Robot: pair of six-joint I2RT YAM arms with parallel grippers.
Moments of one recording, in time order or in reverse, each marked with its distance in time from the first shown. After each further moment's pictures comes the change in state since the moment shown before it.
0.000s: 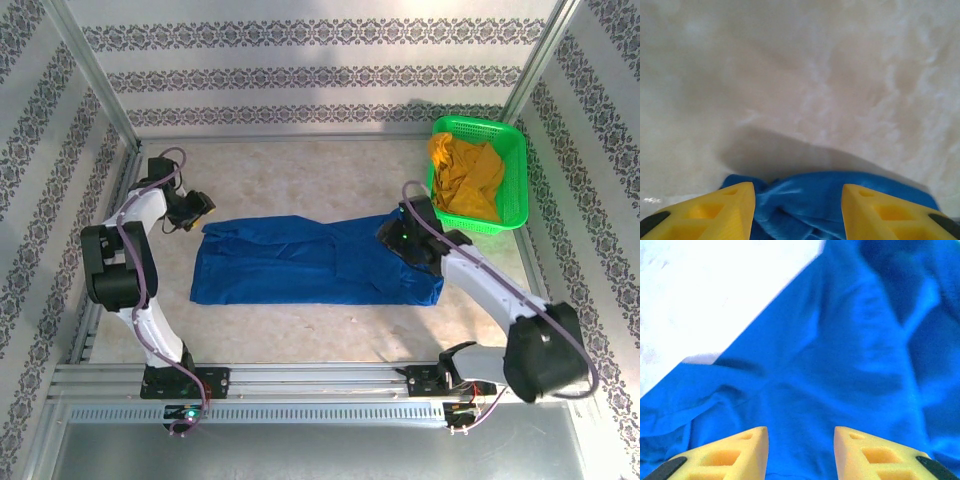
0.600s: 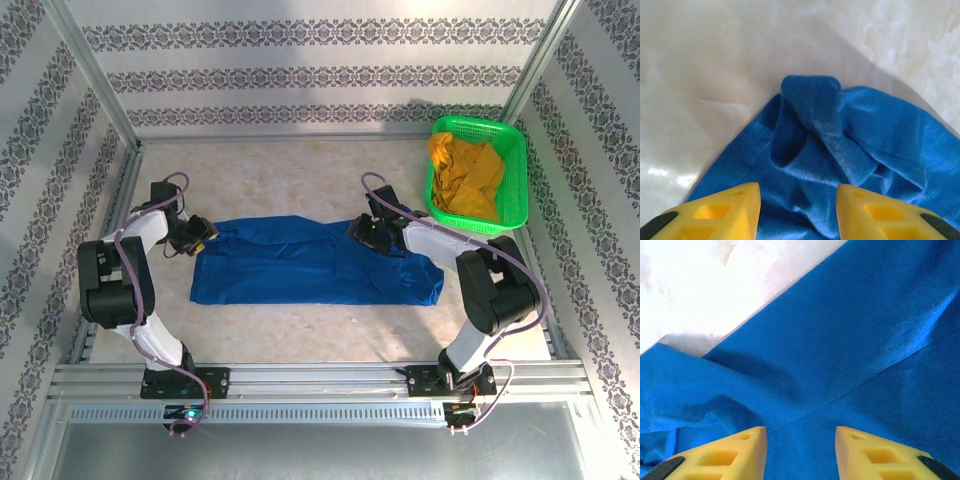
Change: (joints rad) left arm 0.000 -0.127 -0.253 0.060 0.012 -0.032; right arm 0.052 0.380 0.151 0.128 -0.089 -0.015
